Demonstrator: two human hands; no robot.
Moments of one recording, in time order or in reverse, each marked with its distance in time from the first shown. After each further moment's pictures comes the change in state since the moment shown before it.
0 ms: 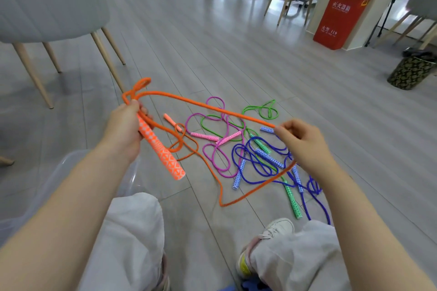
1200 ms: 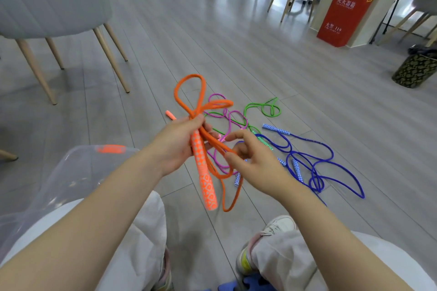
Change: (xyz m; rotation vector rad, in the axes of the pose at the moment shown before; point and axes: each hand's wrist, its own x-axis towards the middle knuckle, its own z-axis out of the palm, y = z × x) left_hand -0.056 -0.028 0.042 0.066 -0.529 -0.268; right_hand -0.040 -0.015 0.067 0.064 -0.377 -0.219
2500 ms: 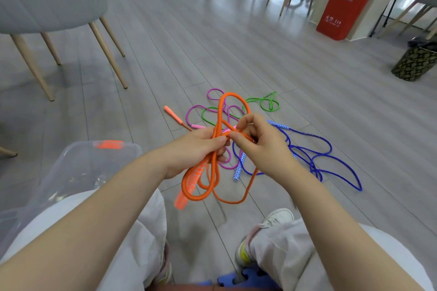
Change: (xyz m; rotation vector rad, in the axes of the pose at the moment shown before) left_hand -0.010 -0.019 0.011 0.502 -0.271 -0.028; right_hand 0.006 0.001 -0.015 -0.028 0.162 -0.014
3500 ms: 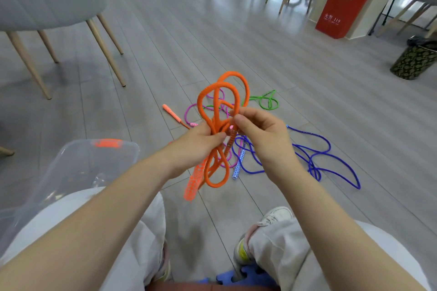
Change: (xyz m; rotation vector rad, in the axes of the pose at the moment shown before) left_hand 0.003 0.002 0.009 0.122 0.166 0.105; right_hand 0.003 -0.028 0.006 0.525 0.176 0.163
